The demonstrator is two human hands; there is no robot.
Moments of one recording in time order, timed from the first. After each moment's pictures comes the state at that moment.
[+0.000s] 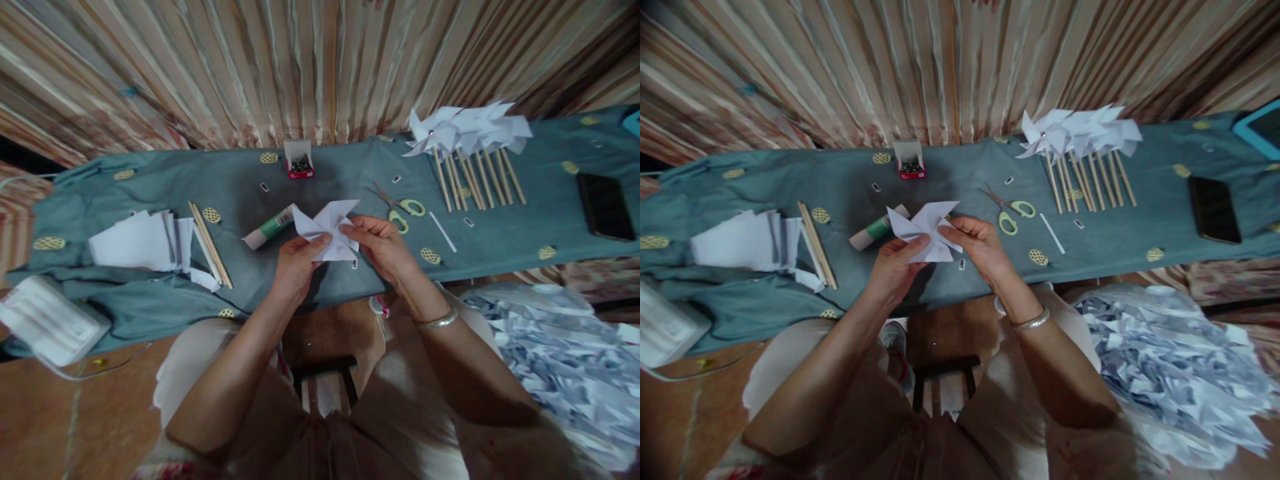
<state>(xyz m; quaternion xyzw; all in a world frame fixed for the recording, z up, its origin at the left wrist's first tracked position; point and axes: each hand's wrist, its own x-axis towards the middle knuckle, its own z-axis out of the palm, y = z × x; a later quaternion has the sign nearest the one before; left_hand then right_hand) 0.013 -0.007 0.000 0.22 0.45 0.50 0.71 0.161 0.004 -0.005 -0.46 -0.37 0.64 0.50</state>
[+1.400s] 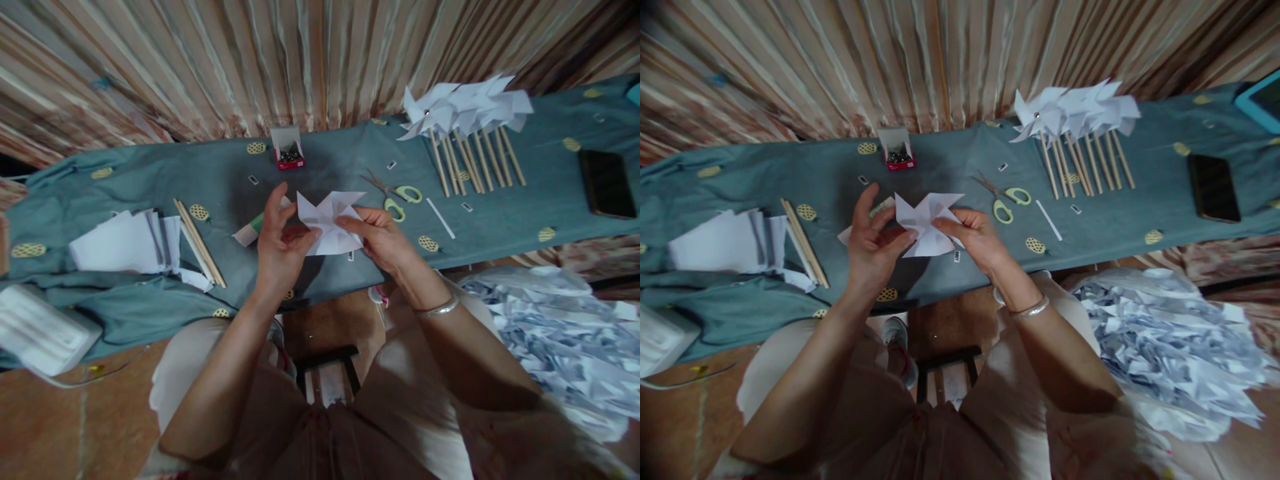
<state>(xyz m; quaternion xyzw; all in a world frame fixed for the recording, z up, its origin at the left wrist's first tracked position) -0.007 0.008 -0.016 0.48 0.42 0.54 0.54 0.165 0.003 -0.002 -0.47 -0.34 0.66 0.48</state>
